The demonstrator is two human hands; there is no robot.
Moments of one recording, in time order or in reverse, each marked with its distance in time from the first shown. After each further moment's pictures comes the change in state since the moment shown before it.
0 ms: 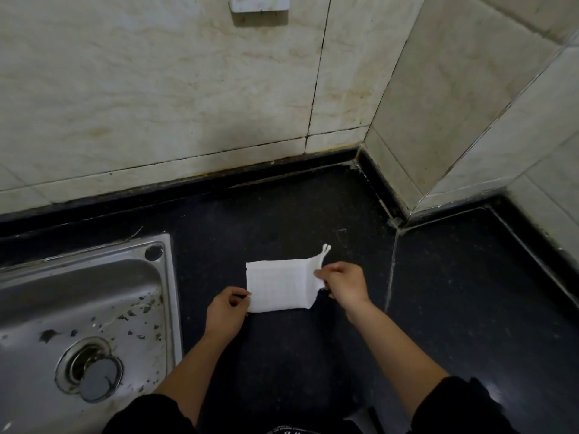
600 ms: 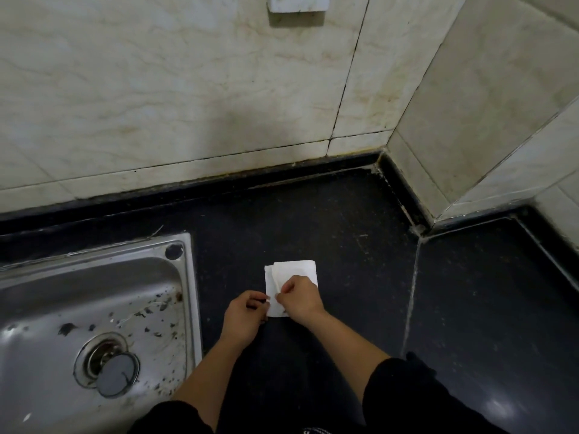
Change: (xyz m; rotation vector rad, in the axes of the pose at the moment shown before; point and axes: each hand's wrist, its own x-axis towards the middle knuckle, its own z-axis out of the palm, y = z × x) left_hand 0.001 -0.006 -0.009 -0.127 -0.082 -0.009; right_hand -0.011 0.000 0.109 -0.478 -0.226 -0.110
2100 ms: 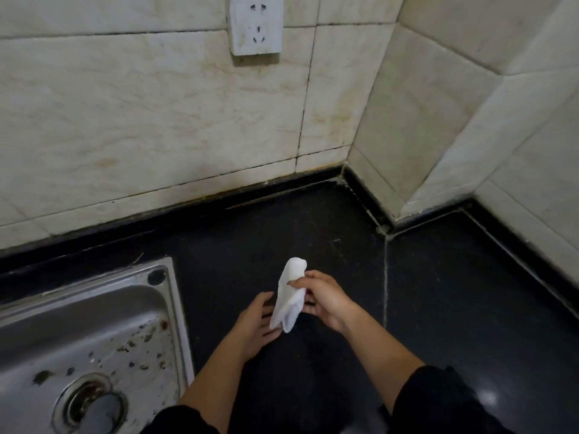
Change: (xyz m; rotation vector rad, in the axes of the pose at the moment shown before) left_hand -0.026 0.050 0.013 -0.432 -0.320 -0.361; right_hand -0.041 0.009 -0.066 0.857 -0.150 0.091
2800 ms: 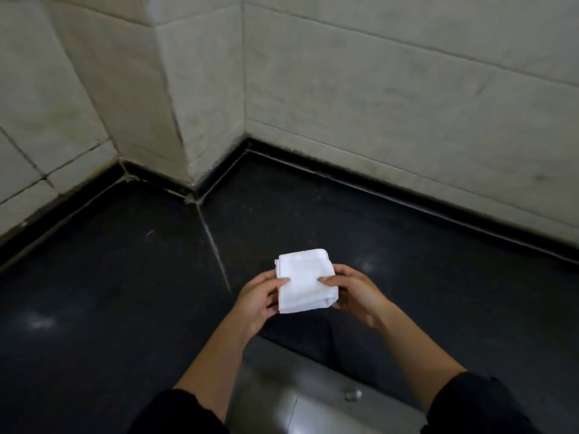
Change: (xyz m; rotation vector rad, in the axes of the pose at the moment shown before) left_hand -0.081 -0.142 0.227 0.492 -0.615 -0.053; right_hand -0.272 0.157 -0.218 0.450 0.633 -0.220
